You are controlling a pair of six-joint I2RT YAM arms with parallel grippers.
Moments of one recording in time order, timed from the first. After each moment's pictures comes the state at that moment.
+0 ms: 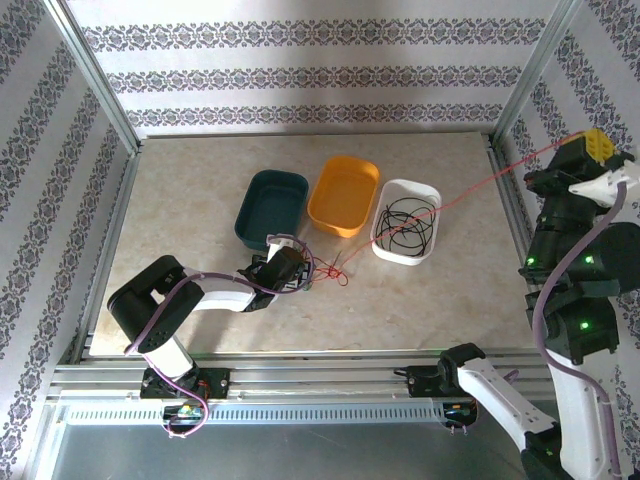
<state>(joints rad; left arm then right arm) -0.76 1.66 0.64 0.16 -0.45 -0.51 0.26 0.76 1.41 -0.22 0.60 0.05</state>
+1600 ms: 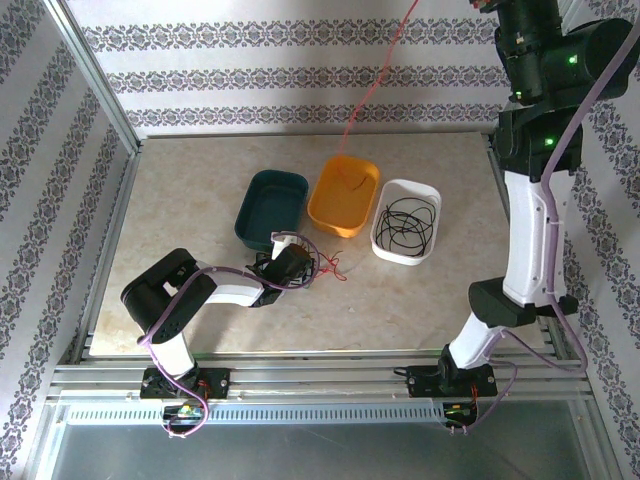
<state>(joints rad) -0.76 1.75 0.70 0.16 -0.48 -0.54 0.18 1.74 2.62 -0.10 -0.18 0.53</state>
